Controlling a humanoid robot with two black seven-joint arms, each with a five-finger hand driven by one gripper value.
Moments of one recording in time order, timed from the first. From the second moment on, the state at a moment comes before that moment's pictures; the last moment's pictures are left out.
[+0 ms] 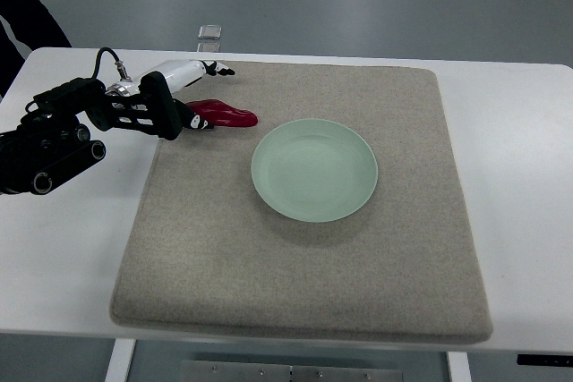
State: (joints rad) left arm -0.97 0.45 -0.25 -0.80 1.37 0.14 -0.31; right arm 0.03 0.00 0.02 0.11 -0.13 -0.10 0.06
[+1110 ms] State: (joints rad) left arm -0.97 0.45 -0.25 -0.77 1.40 0.13 -0.32; right arm 0.03 0.00 0.02 0.11 -0.13 -0.10 0.06
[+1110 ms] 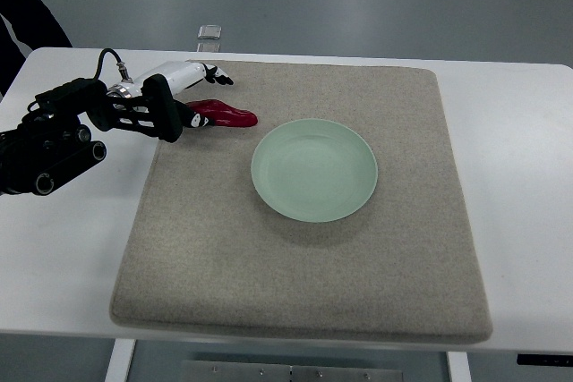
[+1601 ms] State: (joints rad) left arm -0.97 0.45 -0.23 -0.77 1.43 0.13 -0.32; right arm 0.03 0.00 0.02 0.11 -0.13 -0.10 0.06
